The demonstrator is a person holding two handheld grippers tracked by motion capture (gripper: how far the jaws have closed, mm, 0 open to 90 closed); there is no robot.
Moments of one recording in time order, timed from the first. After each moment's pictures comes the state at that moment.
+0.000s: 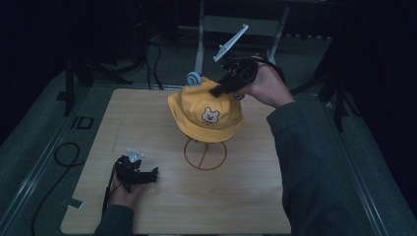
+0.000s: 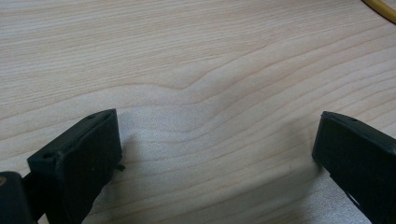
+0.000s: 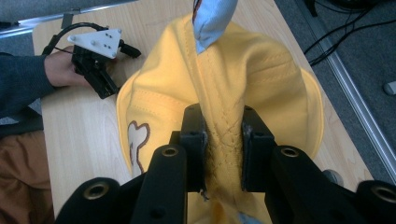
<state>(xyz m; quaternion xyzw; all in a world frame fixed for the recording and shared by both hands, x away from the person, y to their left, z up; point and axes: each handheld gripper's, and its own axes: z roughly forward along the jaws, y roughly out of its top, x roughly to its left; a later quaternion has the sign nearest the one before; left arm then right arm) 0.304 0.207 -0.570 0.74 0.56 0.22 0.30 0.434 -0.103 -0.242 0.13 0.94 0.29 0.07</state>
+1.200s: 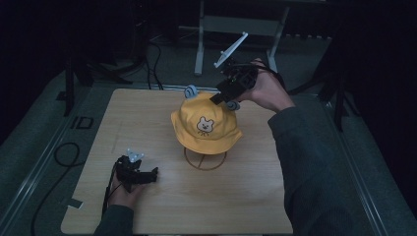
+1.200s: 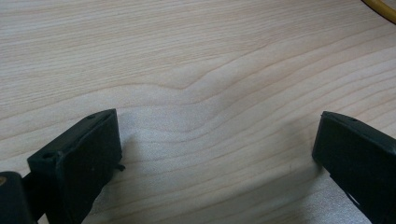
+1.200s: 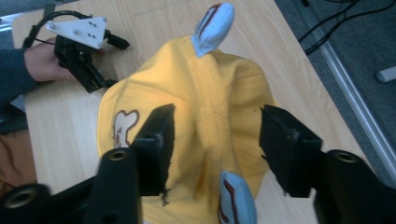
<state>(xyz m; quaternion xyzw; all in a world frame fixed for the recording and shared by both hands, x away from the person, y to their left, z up) 0.304 0.206 -0.570 0.74 0.56 0.22 0.30 0.433 -0.108 -0.257 0.15 0.94 0.28 0.08</state>
